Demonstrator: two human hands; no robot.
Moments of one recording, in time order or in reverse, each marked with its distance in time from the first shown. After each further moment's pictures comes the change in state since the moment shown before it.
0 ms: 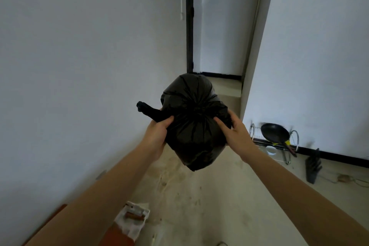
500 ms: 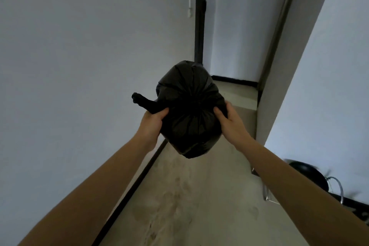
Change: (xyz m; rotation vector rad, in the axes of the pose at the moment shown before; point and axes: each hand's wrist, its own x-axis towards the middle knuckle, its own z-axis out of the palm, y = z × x) left_hand 0.445 0.063 0.069 0.087 0.093 0.104; right_hand 0.489 0.083 0.002 0.012 -0.084 -0.014
